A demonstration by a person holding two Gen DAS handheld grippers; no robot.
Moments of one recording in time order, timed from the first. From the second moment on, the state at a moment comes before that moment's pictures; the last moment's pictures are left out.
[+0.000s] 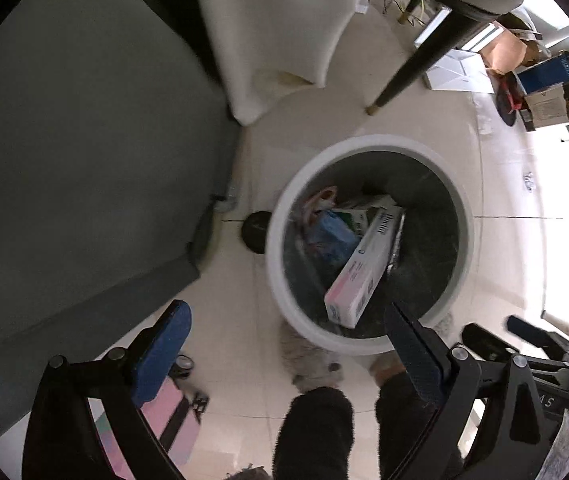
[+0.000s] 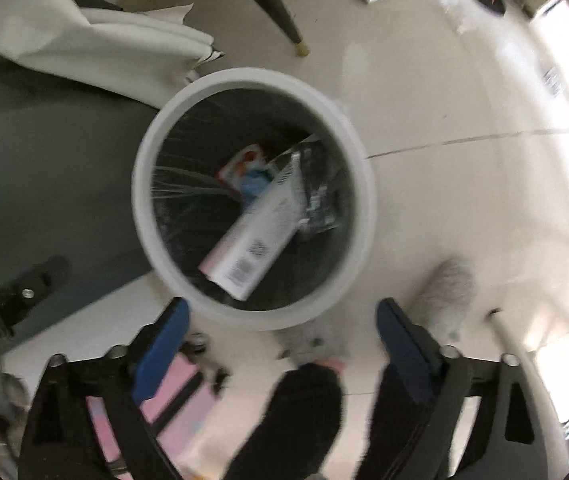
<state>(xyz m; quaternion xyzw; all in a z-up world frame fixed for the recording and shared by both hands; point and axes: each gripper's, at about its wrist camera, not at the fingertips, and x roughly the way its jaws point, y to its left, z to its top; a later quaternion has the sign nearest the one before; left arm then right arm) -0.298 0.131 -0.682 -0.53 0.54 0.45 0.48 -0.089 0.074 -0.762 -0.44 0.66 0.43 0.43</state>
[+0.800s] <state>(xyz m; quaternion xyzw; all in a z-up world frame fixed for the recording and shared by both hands) -0.287 0.090 -0.422 -0.47 0.51 0.49 0.53 -0.082 0.056 -0.468 -0.45 0.55 0.46 0.53</state>
